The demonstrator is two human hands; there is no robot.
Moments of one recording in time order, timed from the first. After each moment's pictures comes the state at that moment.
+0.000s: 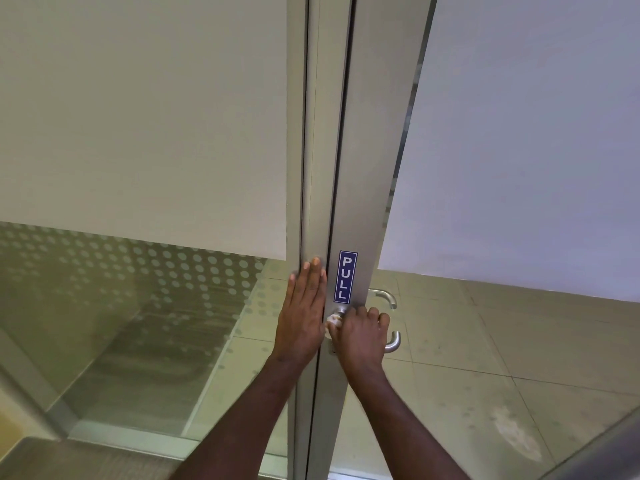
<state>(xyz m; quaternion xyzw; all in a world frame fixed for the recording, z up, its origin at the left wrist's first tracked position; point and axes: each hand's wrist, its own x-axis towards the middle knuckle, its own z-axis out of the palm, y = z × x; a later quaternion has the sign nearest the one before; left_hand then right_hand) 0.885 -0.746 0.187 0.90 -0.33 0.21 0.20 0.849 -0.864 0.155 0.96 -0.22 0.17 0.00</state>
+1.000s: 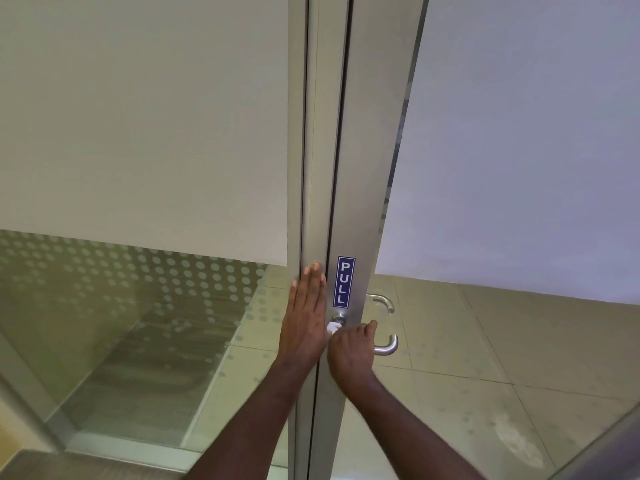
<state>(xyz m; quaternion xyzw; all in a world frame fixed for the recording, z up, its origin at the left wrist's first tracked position) 0.885 -0.752 0.177 0.91 -0.31 0.21 0.16 0.839 -0.848 0.152 0.97 -0.18 0.02 0.15</state>
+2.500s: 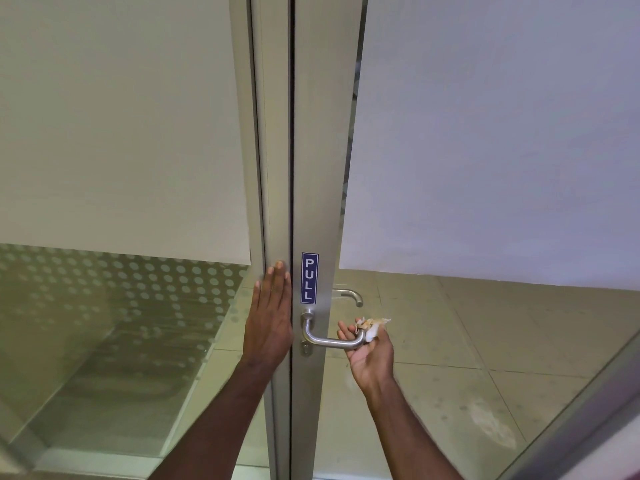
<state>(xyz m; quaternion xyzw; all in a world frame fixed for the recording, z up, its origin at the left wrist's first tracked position) 0.888 -0.753 0.165 0.90 -0.29 0.27 0.17 0.807 -0.942 0.122 0.19 -0.23 0.20 -0.93</state>
